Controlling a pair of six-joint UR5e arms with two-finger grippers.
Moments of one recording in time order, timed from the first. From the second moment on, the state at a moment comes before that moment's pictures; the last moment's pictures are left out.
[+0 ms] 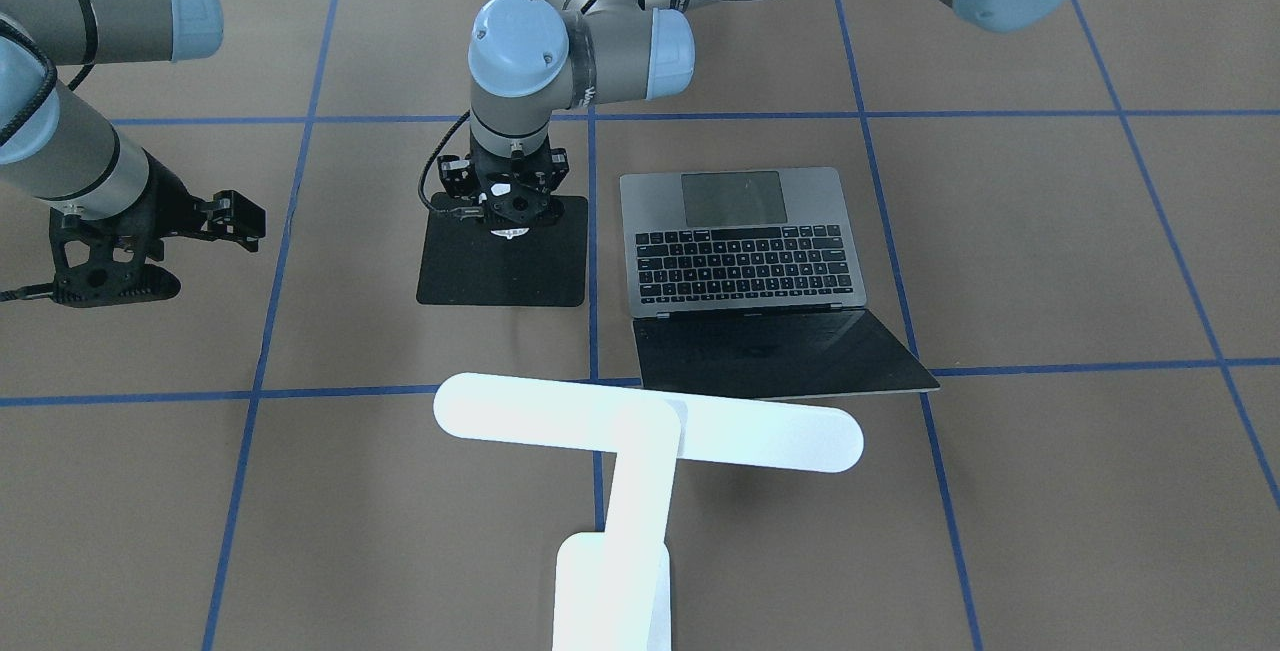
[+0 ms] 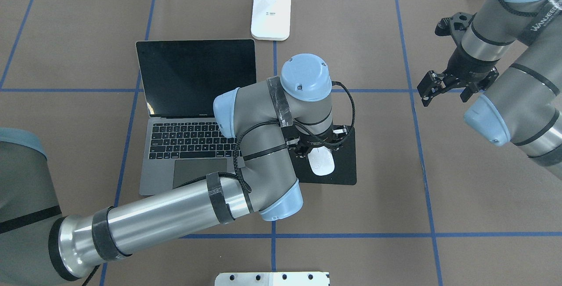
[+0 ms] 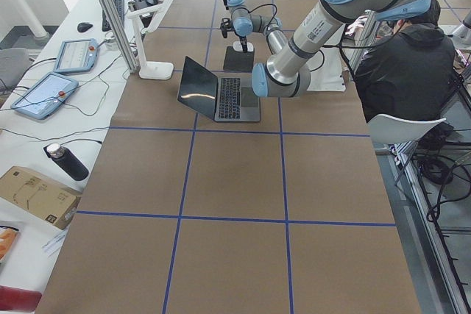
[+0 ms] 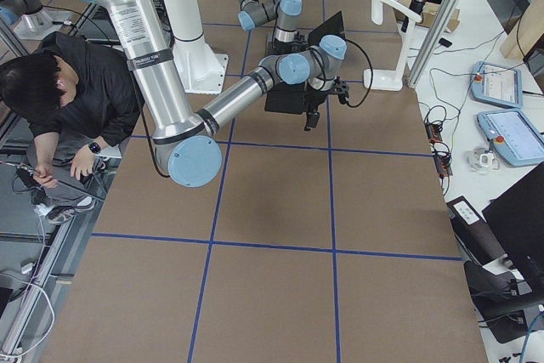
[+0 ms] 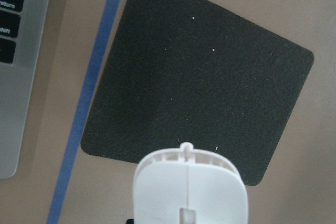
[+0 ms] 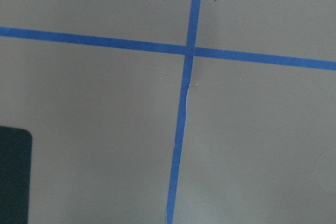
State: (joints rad) left arm -0.46 -2.65 -1.23 -1.72 -2.05 -1.44; right arm 0.96 -1.22 1.84 -1.87 2.25 0.56
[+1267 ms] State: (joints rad) left arm -0.44 -2.81 -1.00 -1.49 -1.91 -1.22; right arm 0.96 -1.22 1.84 -1.87 2.25 0.57
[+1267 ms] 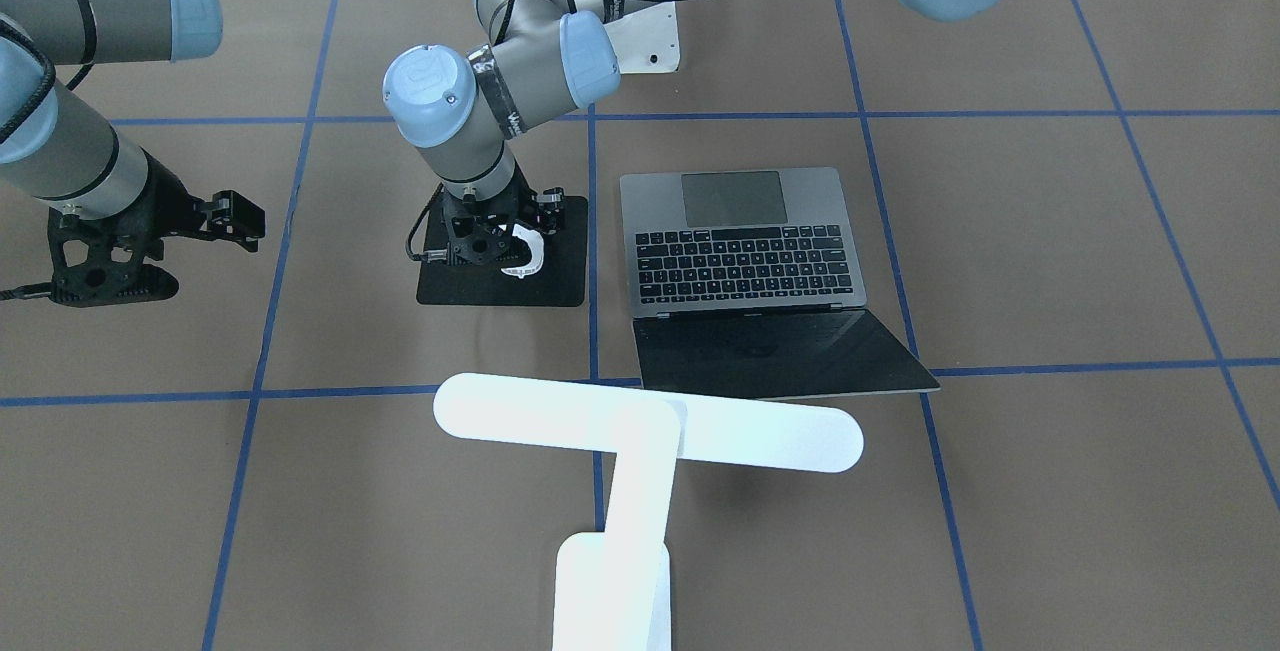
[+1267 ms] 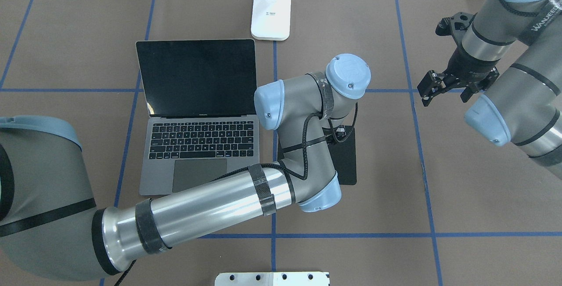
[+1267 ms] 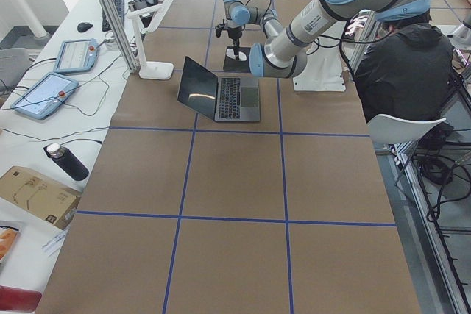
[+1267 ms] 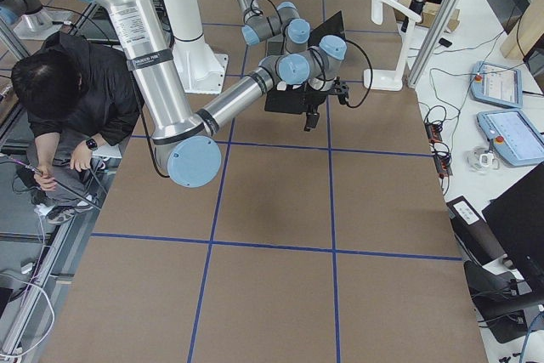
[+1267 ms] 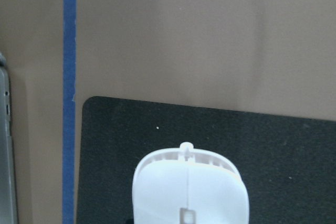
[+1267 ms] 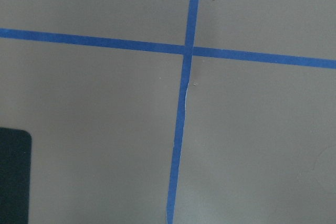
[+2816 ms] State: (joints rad) left arm -0.41 -2.81 -0.98 -1.48 -1.91 -1.19; right arm 0.96 -1.22 1.84 -1.87 2.25 0.57
